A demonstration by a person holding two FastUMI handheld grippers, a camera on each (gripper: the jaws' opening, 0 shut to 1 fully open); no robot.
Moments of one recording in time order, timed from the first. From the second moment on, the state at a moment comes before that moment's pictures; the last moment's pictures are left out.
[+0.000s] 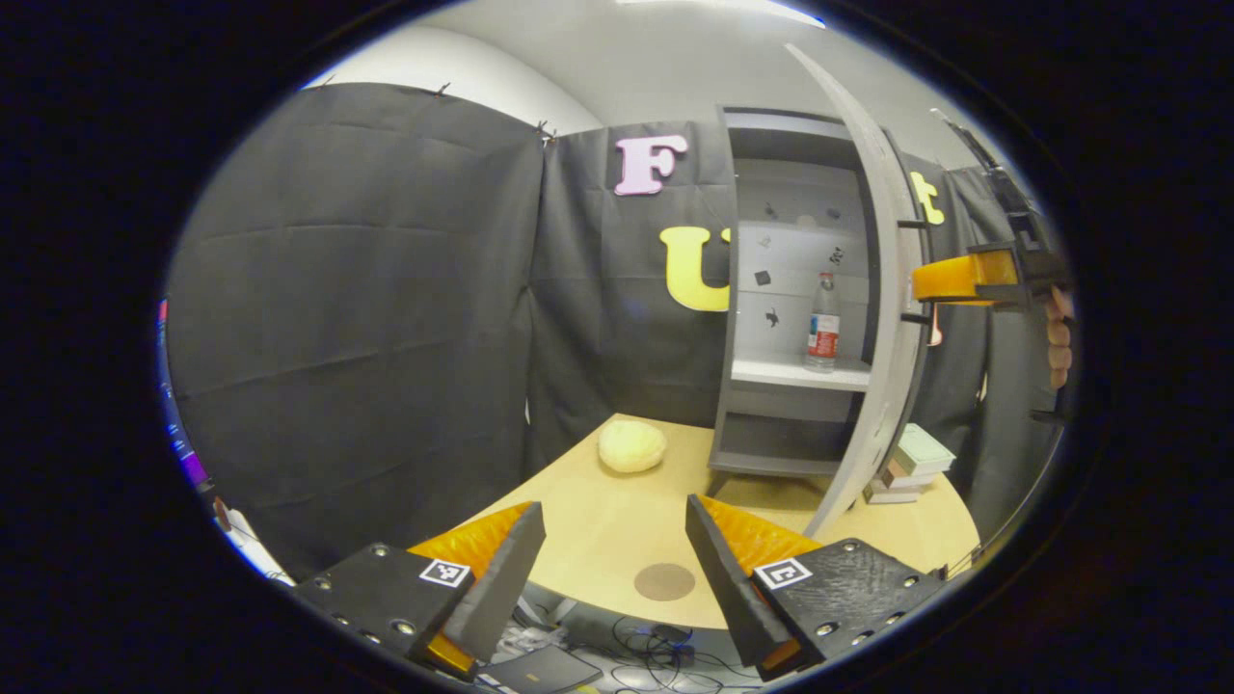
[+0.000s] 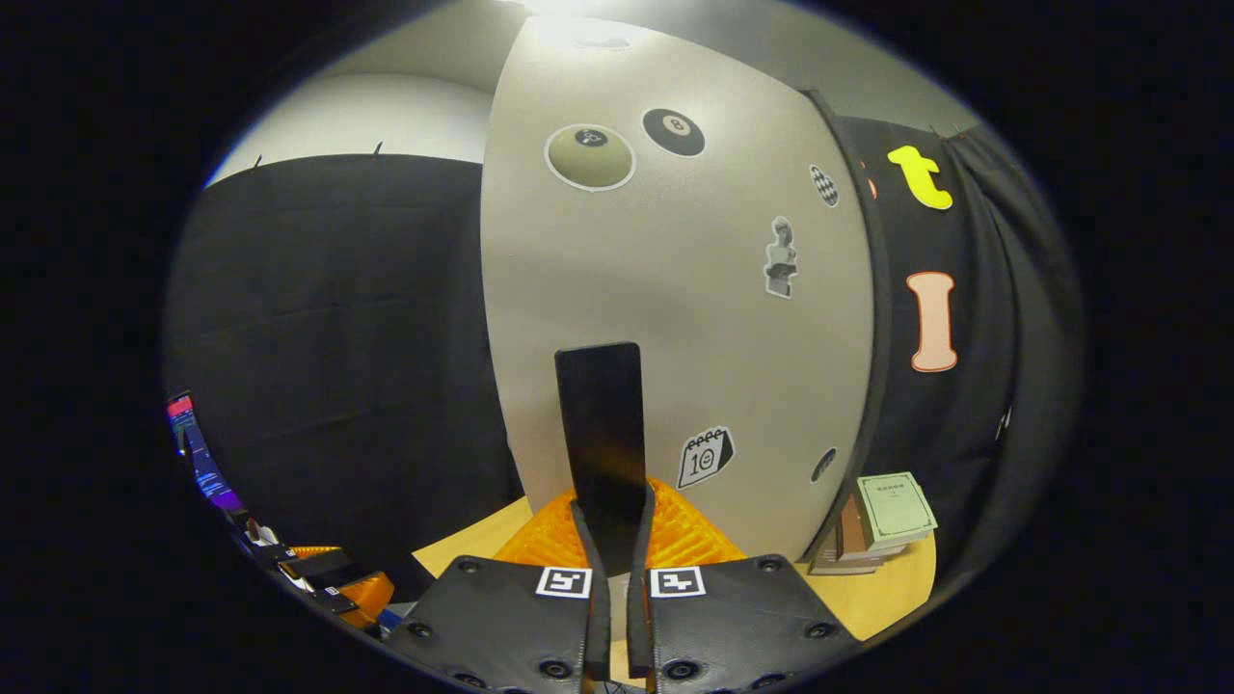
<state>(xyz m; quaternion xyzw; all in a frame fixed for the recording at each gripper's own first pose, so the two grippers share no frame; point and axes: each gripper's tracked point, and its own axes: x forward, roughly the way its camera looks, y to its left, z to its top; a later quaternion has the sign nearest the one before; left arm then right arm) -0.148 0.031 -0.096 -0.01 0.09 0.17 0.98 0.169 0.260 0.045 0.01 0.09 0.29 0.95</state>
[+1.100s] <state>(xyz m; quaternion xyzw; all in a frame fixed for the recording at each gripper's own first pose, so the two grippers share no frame) -0.035 -0.043 -0.074 0.00 0.08 0.03 1.00 0.182 0.151 0.051 0.02 0.03 0.14 0.99</state>
